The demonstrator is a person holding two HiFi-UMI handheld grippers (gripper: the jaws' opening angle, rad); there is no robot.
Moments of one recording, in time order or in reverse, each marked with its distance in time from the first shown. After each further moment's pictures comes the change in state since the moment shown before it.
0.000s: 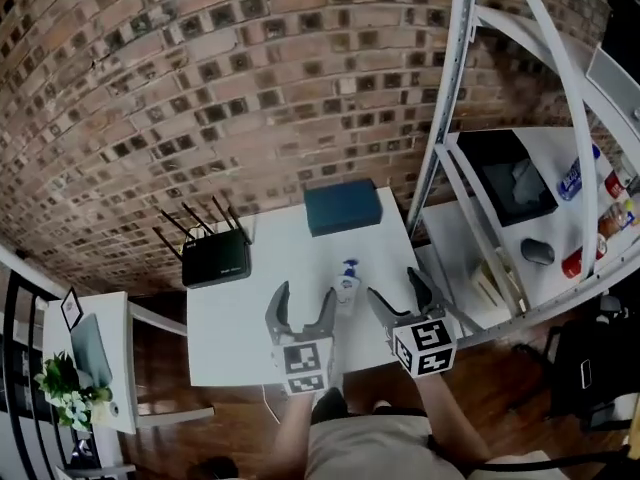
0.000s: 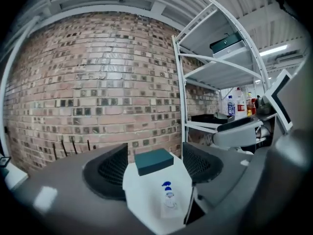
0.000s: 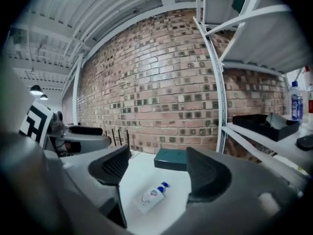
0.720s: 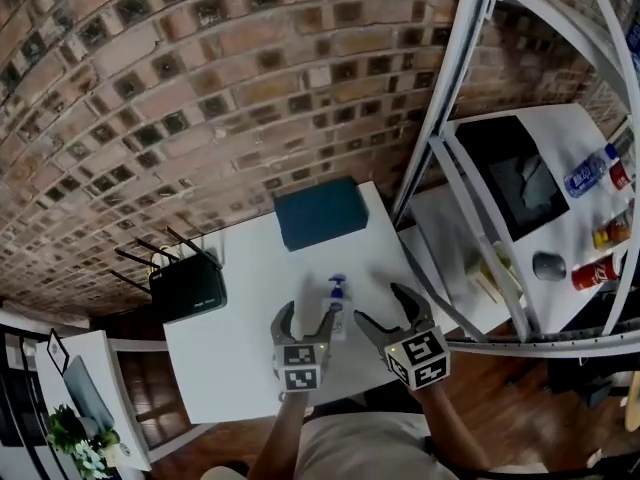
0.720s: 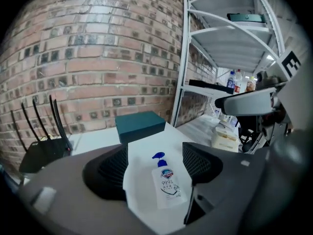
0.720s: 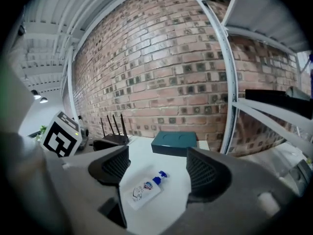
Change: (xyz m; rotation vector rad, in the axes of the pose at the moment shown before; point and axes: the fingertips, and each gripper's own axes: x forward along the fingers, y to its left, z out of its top) left arm 0.125 -0.007 -0.119 -0.047 0.413 -0.219; right arm 0.089 -0.034 -0.049 0.065 0.226 0.060
